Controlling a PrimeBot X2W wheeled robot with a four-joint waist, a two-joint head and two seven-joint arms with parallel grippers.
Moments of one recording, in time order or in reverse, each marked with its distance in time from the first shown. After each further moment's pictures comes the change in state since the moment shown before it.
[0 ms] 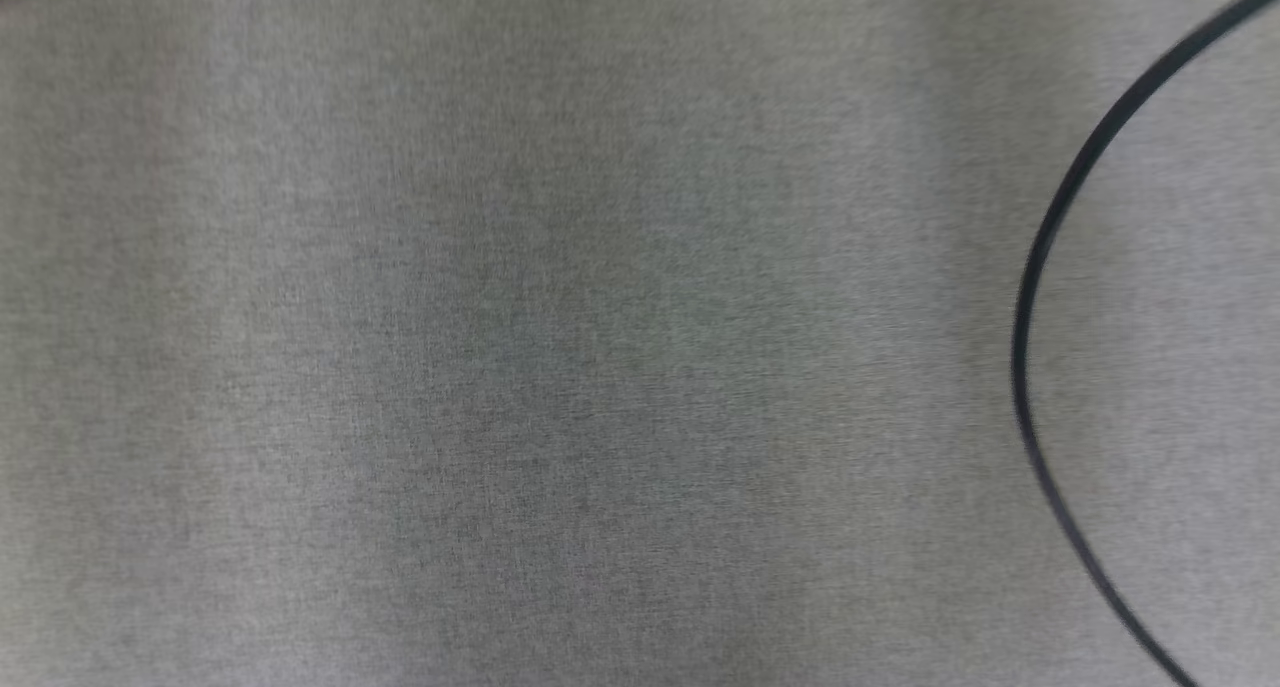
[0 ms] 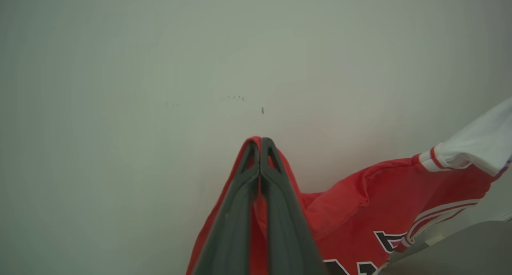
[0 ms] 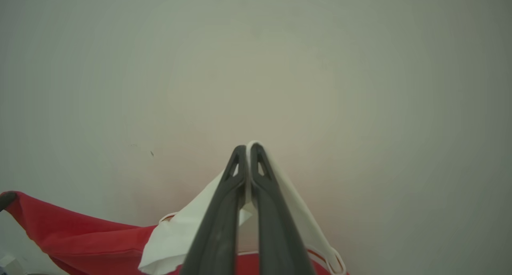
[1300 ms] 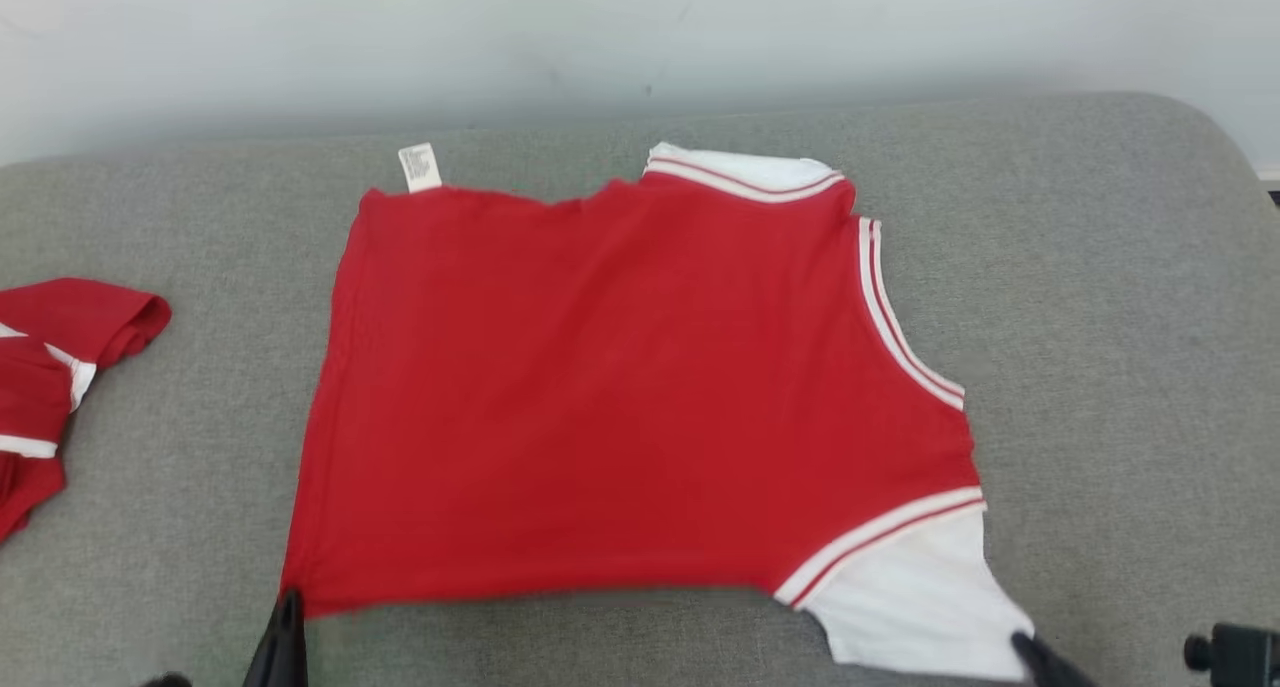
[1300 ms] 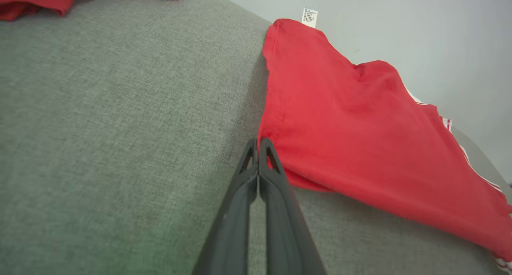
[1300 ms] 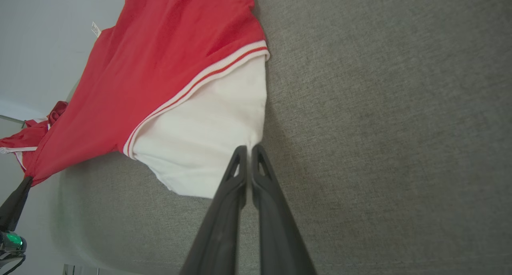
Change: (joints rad) left arm 1.788 0.046 0.321 -0.880 -0.167 0.267 -0.030; right arm 1.908 -0.235 -0.236 -0.902 0.297 0.000 0.331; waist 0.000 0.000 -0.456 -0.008
